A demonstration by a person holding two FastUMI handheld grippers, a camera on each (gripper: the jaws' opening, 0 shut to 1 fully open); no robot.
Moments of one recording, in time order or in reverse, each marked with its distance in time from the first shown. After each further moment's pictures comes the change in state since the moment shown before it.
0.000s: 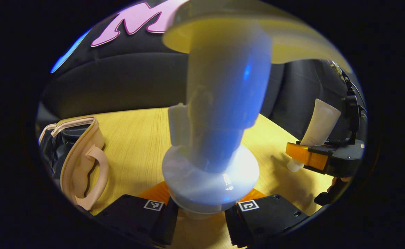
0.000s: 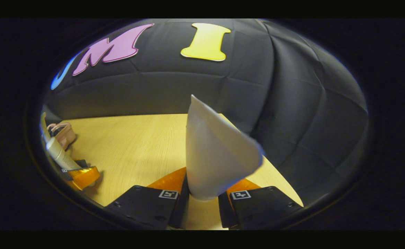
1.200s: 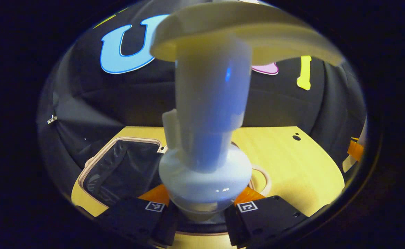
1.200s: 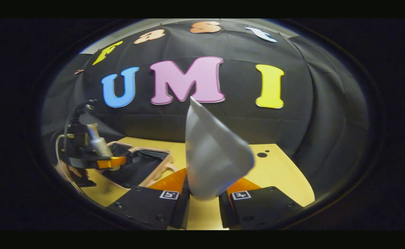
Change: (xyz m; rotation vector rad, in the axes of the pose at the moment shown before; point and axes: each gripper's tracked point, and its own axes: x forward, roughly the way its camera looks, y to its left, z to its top) left arm -0.187 0.284 0.043 -0.088 0.017 0.275; right arm -0.232 0.220 0.120 -0.042 -0.220 0.390
